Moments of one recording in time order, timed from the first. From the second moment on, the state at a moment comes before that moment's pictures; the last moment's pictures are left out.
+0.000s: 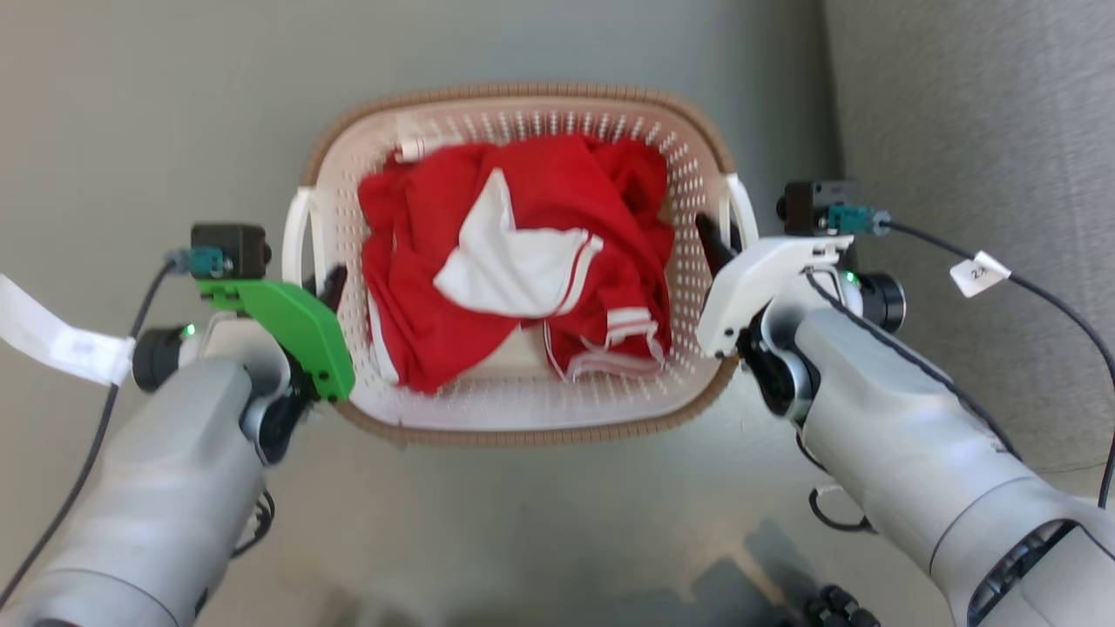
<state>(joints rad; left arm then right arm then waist) -0.83 0.20 -0.93 0.96 -1.06 -0.12 -0.07 -0.81 -0.06 0.90 0.99 0.94 -0.06 -0.20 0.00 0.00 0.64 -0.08</state>
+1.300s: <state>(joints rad) -0.56 0.06 -0.97 1.15 -1.17 -0.12 0.10 -0.55 -0.06 1.02 1.10 1.10 0.04 0.02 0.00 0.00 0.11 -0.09</state>
